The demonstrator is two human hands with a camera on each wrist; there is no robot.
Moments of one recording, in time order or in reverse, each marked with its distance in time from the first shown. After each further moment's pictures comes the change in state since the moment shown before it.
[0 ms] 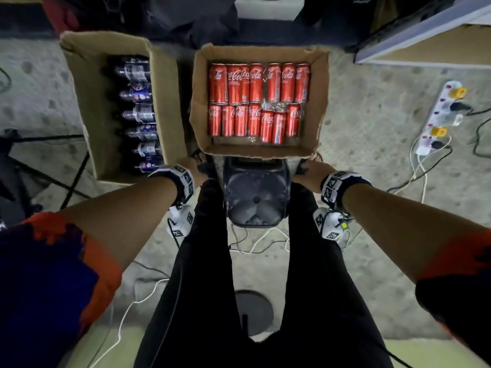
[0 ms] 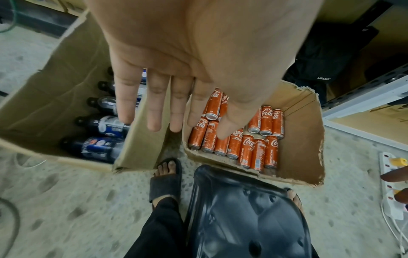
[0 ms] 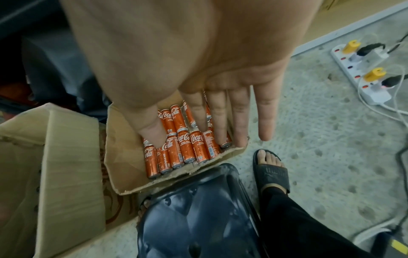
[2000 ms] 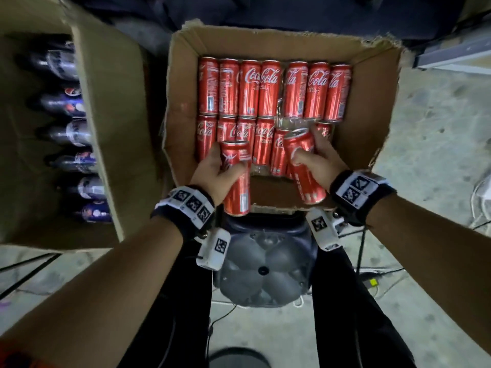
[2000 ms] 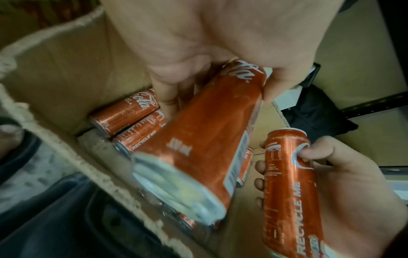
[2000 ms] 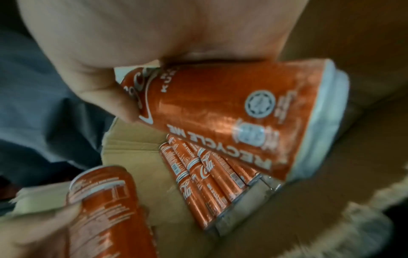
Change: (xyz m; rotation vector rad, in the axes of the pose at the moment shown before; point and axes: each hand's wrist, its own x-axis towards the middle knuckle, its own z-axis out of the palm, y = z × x) left_hand 0.196 0.070 0.009 -0.933 0.304 0.379; right_hand 0.230 -0.044 -0.028 0.953 0.108 -0.318
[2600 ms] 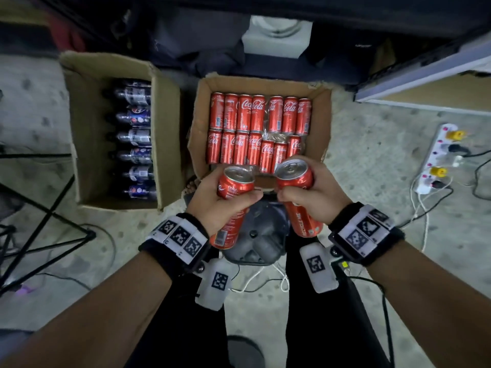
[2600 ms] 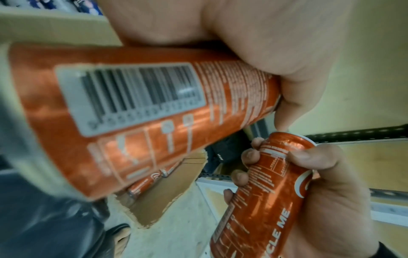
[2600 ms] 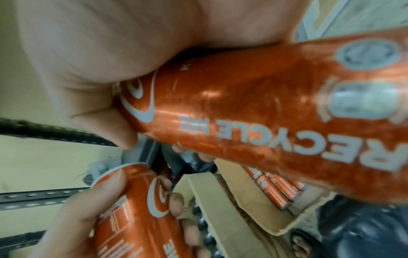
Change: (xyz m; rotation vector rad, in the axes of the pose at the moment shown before) left_hand -0.257 0.119 -0.029 -0.285 -0.039 0.139; right_hand -0.278 -0.115 0.020 -0.076 -0.013 -0.309
